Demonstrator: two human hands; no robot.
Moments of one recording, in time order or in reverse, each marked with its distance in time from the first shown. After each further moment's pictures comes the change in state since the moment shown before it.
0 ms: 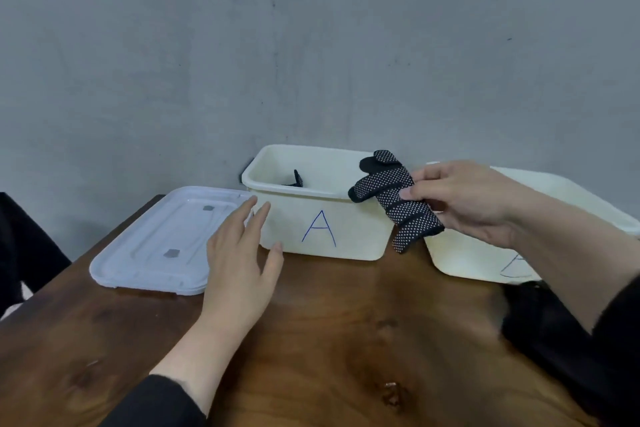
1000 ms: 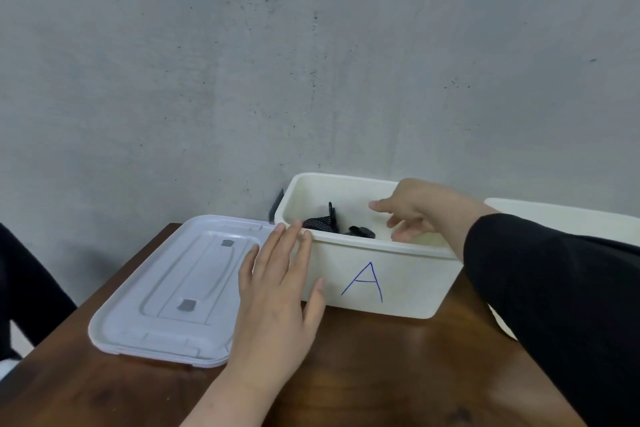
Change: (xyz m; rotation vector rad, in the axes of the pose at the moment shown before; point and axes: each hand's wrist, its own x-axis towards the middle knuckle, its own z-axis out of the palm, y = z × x) left_hand 0.040 -0.031 0.021 0.134 0.047 0.219; right_hand 0.173 -0.021 0.076 -0.612 0.193 0.341
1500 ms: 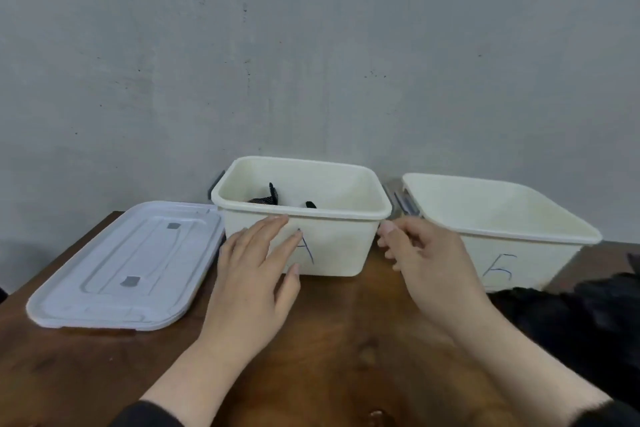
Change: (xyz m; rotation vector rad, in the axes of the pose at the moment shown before) left_hand -0.011 0.057 -0.010 -0.137 -0.002 0.171; right_hand -0.166 0.143 0.006 0.247 0.469 -0.516
